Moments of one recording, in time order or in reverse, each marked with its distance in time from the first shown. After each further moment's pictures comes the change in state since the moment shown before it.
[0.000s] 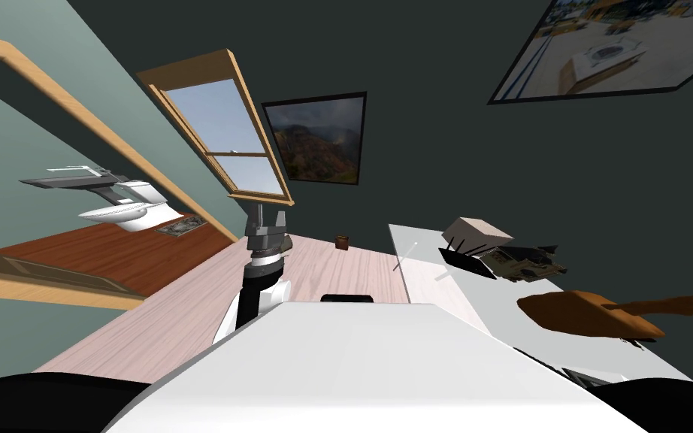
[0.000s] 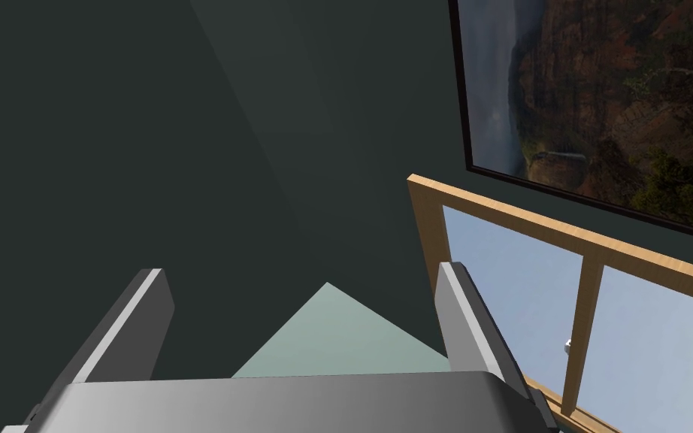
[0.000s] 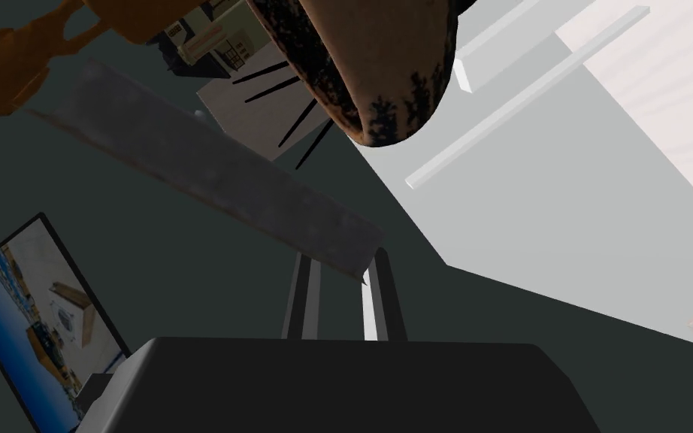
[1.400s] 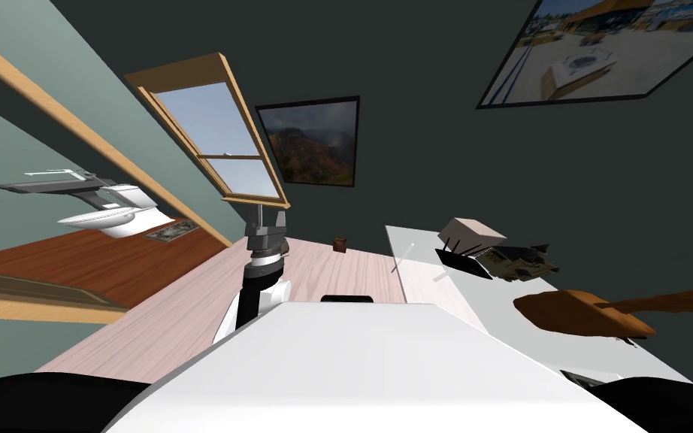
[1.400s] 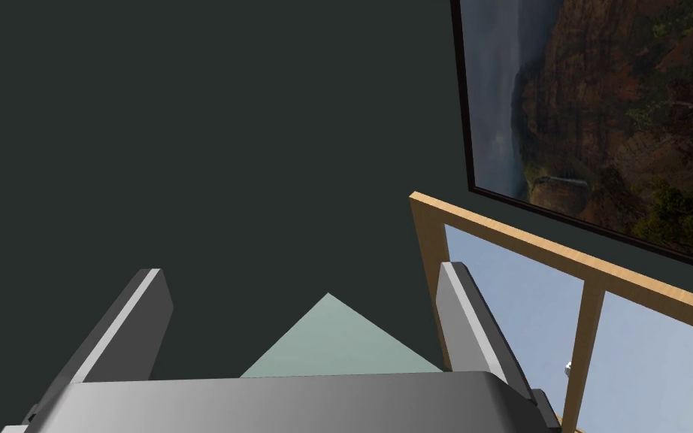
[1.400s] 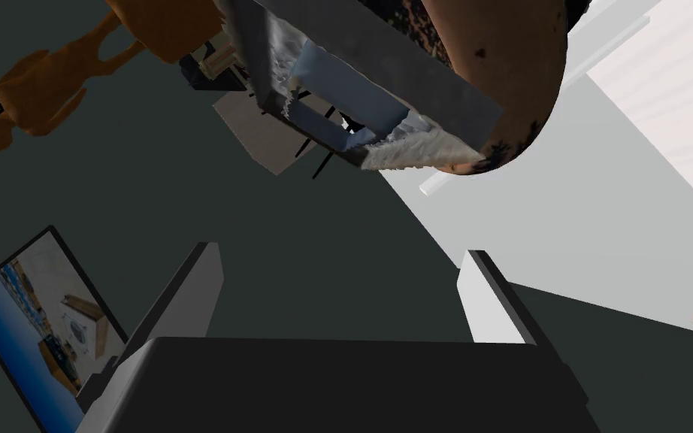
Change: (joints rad) left arm 0.000 0.000 0.000 0.000 0.000 0.000 0.000; right arm 0.117 -0.124 0.040 -0.074 0.022 0.049 -0.089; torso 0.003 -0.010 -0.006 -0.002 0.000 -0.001
